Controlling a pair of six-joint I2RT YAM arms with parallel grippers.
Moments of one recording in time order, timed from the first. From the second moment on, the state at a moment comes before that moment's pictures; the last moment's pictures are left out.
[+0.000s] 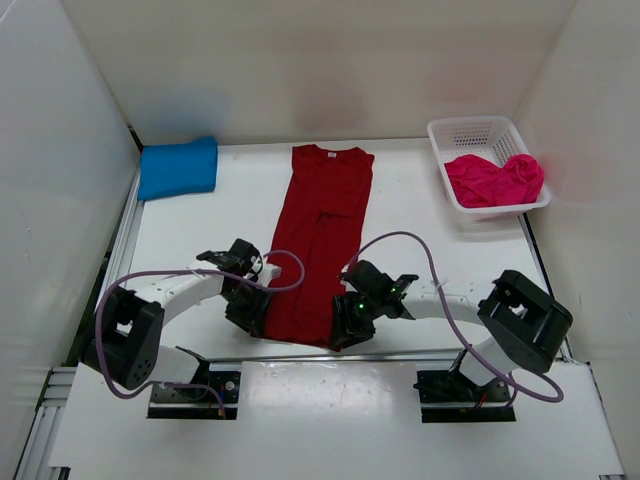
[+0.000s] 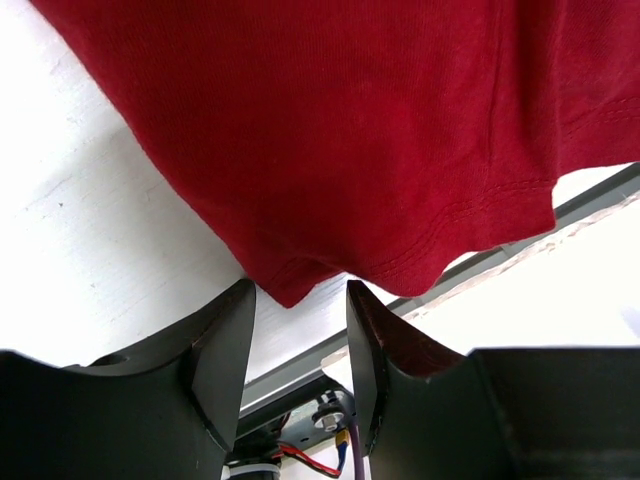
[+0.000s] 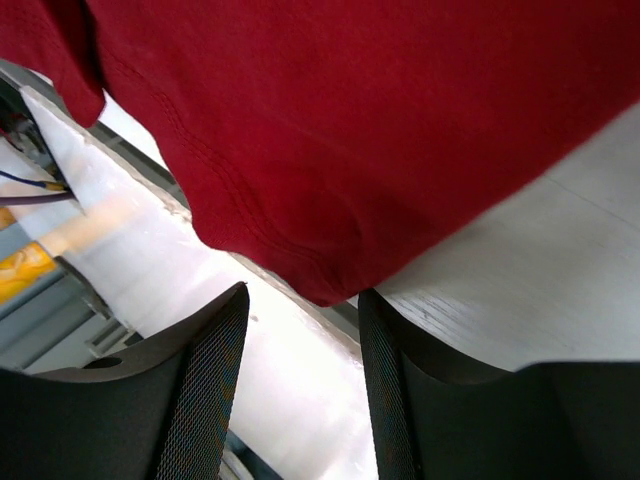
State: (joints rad) left arm -0.47 1.37 0.66 -0.76 0.30 -0.01; right arm 0.95 1.49 0.63 -0.22 -0.44 0.81
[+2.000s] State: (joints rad) left arm -0.35 2.27 2.03 -0.93 0.12 -0.01; right arm 0.33 2.22 1.77 -0.75 -0.41 0.33
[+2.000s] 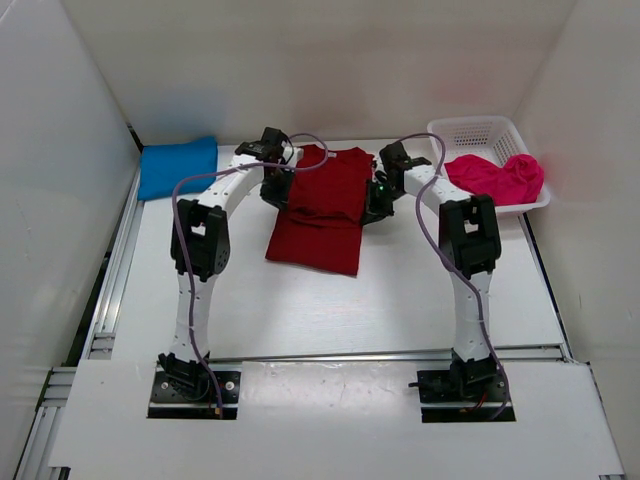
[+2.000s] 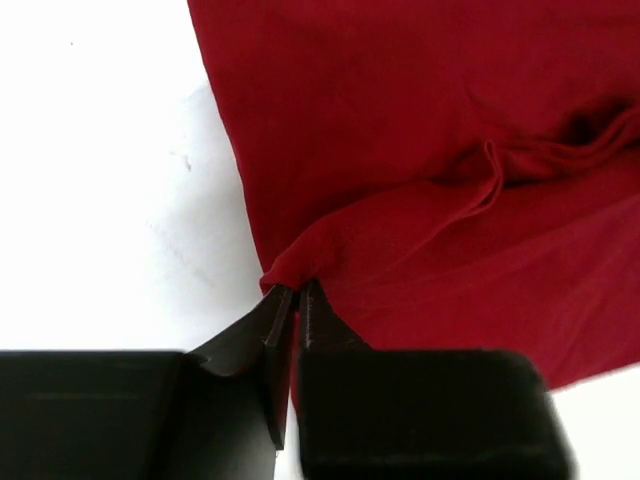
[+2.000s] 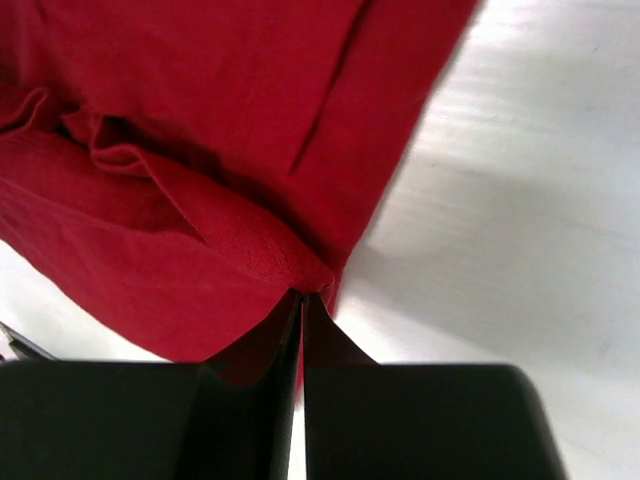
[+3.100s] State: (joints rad) left arm -0.30 2.04 1.49 -0.81 0.21 0.00; right arm 0.43 1.91 1.15 -0.44 -0.58 0.56
